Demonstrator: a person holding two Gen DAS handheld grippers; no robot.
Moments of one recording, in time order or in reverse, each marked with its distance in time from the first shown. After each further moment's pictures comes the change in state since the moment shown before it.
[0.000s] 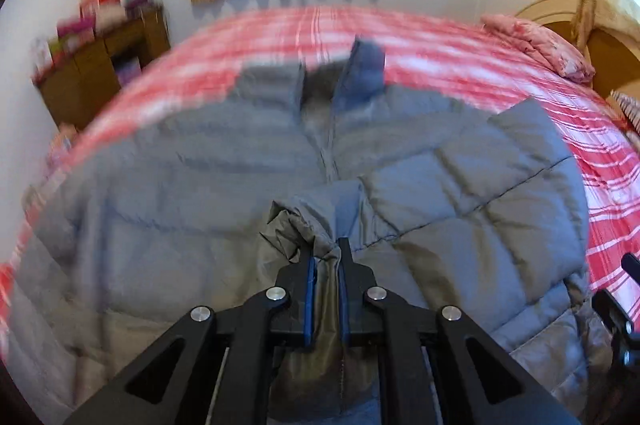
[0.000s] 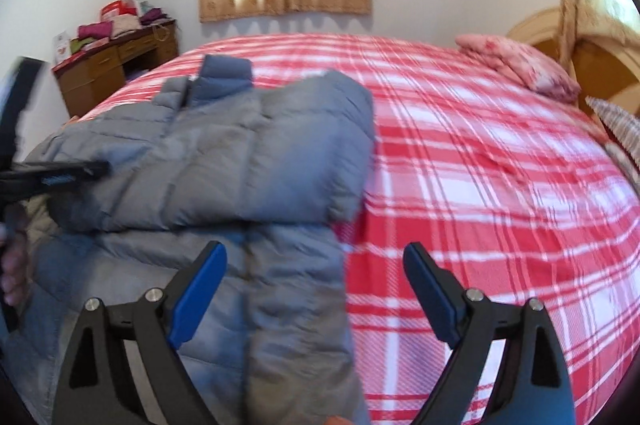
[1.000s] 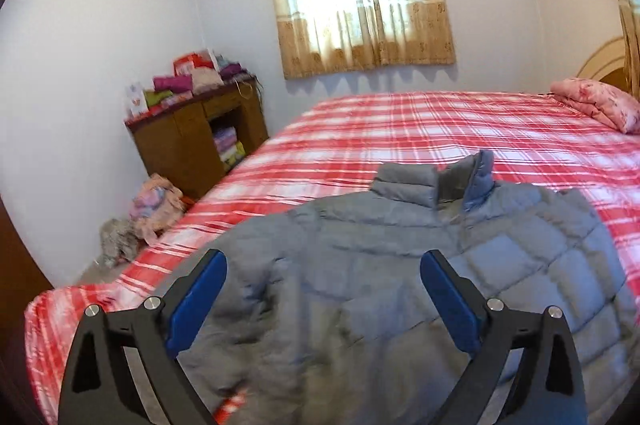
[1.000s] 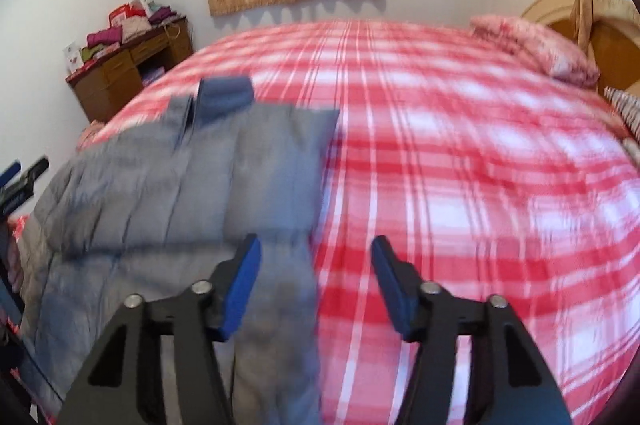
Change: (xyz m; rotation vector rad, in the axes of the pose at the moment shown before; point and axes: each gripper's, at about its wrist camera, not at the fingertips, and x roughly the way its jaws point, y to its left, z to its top) left arm -0.056 0.090 0.009 -0.096 -0.248 0.288; right arm -0.013 -0.020 0.070 -0.024 0.034 0.098
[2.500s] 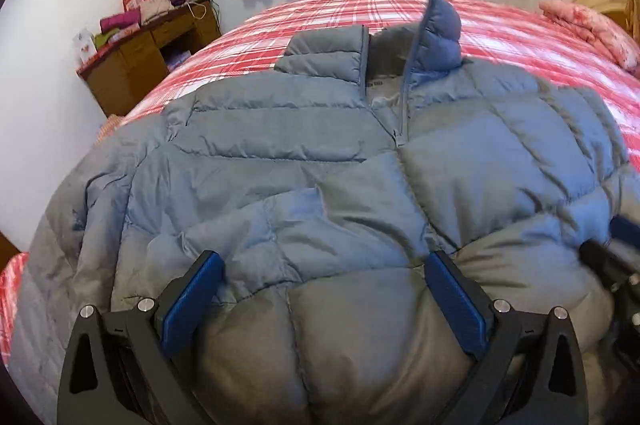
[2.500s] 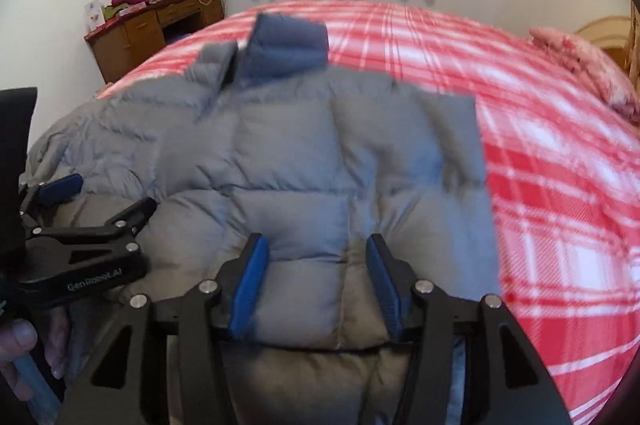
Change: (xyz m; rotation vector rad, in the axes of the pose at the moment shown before) left arm 0.106 -0.100 -0.060 0.049 0.315 -0.079; right arm 0.125 0.080 -0.013 -0.082 0.106 0.090
